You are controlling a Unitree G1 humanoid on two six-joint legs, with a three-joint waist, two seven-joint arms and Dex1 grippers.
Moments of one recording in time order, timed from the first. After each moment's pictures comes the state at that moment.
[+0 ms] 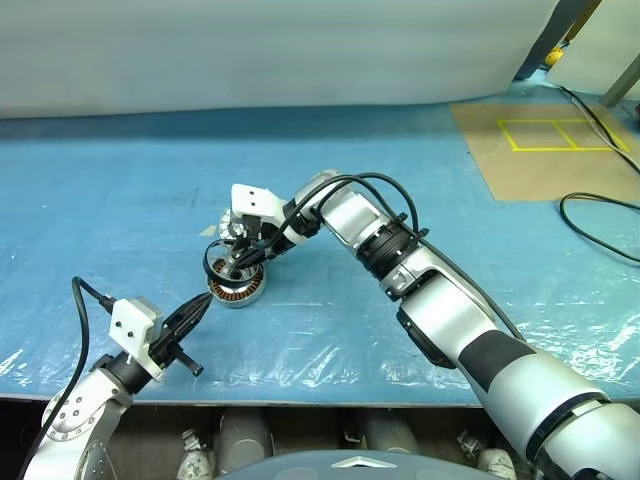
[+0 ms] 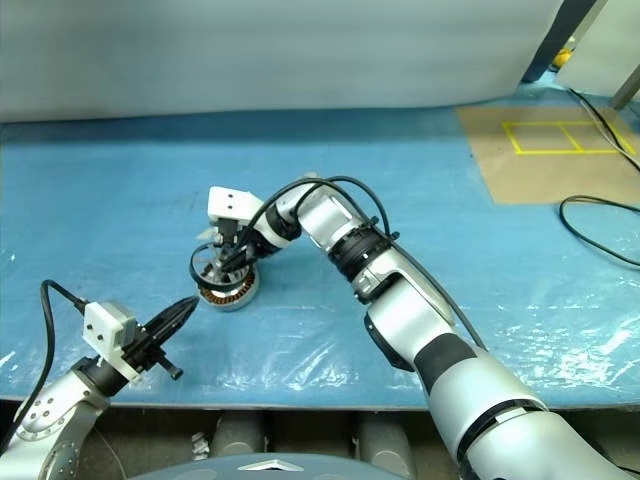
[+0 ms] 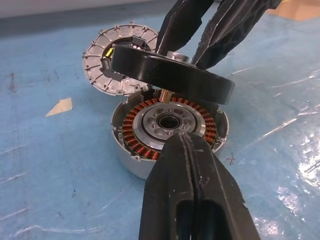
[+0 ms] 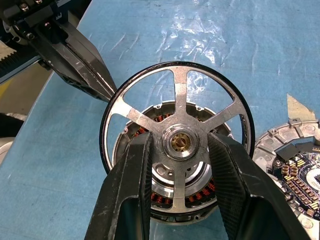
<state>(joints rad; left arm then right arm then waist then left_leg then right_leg) 0.43 0.43 0.23 -0.38 -0.42 0.03 -0.69 -1.17 0.00 0.51 0.70 -0.04 0.39 1.27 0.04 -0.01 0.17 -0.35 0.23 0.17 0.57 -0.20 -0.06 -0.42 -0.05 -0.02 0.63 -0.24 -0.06</state>
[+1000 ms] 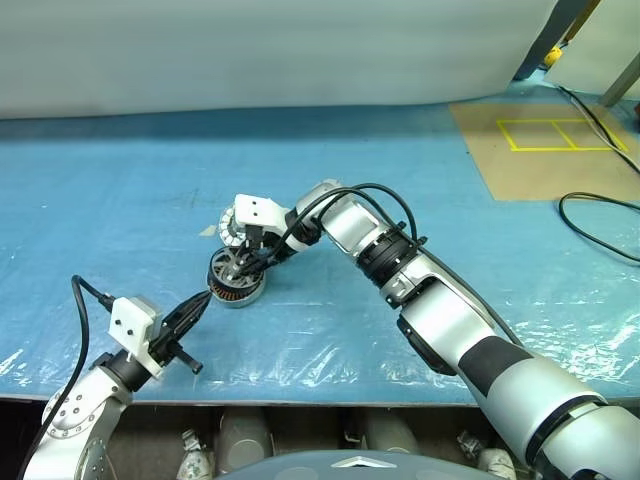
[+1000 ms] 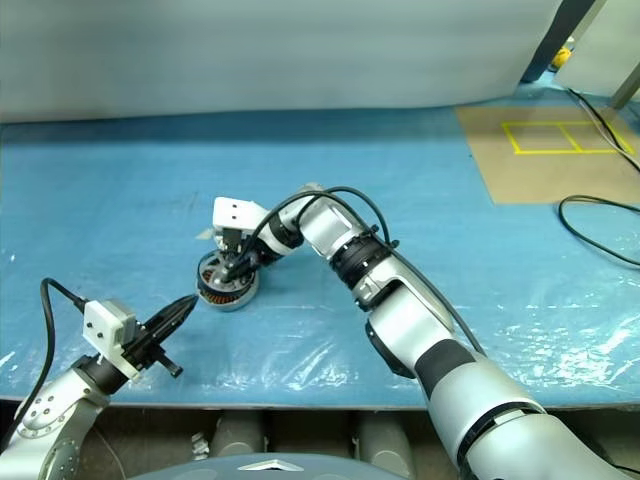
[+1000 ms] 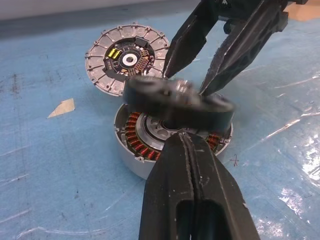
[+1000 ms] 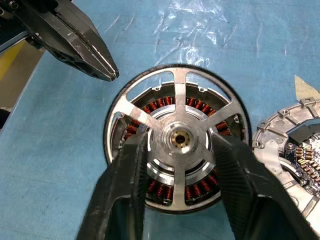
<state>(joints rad) 0.42 0.43 0.23 -0.38 -0.42 0.04 -0.68 -1.12 0.00 0.52 0.70 -0.09 0.38 1.25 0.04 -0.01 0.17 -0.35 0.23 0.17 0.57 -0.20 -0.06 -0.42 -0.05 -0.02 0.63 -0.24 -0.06</state>
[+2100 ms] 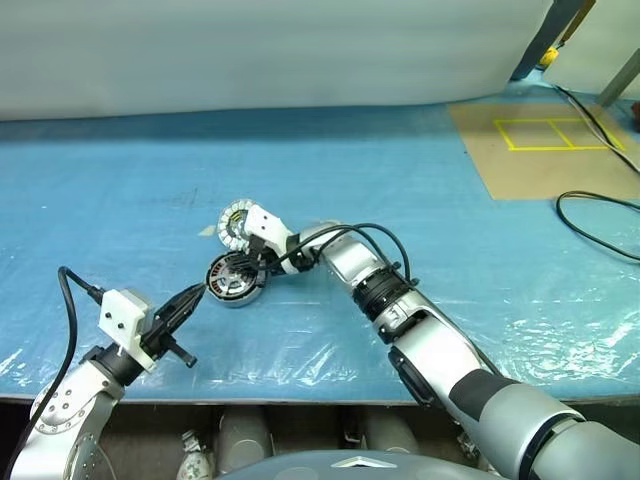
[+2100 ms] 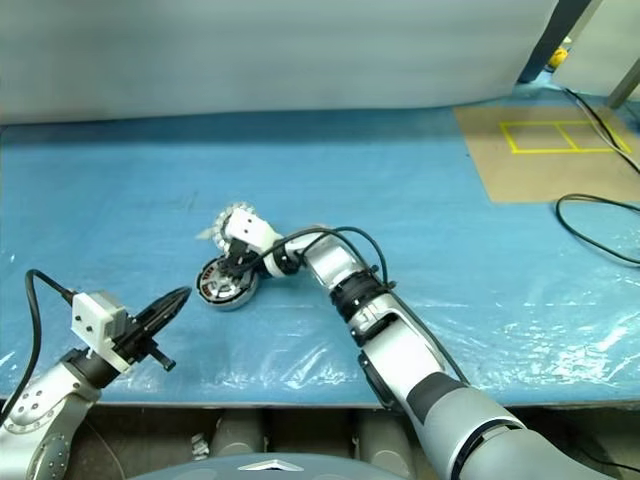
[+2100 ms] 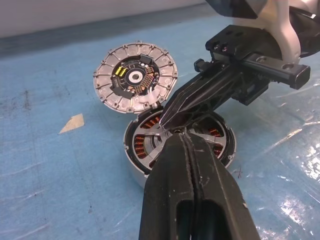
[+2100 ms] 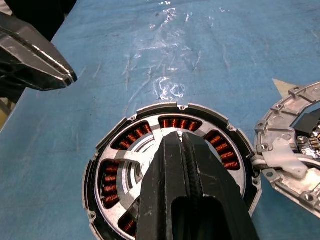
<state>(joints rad) 0.41 0.45 0.27 -0.41 -0.44 0.07 -0.69 -0.92 0.09 0.40 0.75 -0.04 0.22 1.00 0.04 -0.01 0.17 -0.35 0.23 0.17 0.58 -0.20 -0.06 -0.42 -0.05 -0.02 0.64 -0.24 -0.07</state>
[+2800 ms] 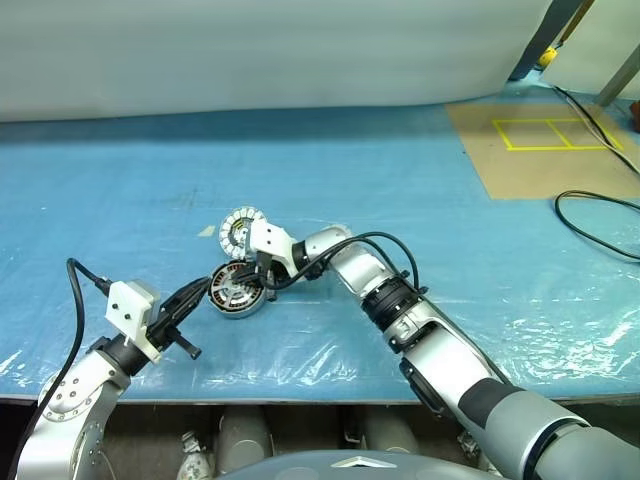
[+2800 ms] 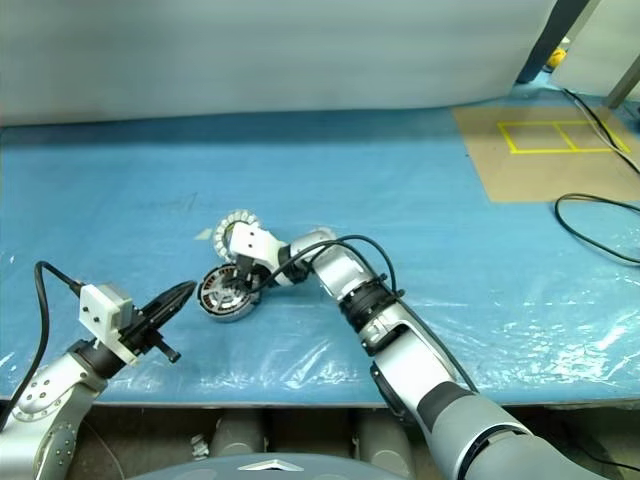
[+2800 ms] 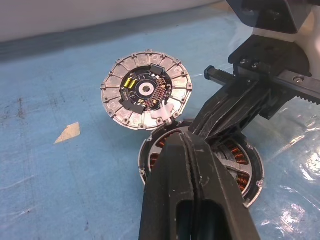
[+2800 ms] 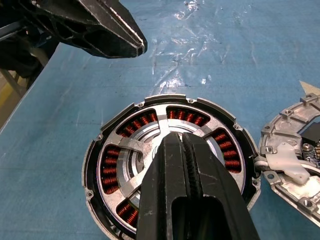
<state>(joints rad) 0.35 0.45 0.26 -0.42 -0.43 0.10 -0.67 -0.85 0.06 0.44 0.63 -0.06 0.20 1.07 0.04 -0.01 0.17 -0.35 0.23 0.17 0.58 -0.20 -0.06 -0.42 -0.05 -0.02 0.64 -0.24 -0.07</state>
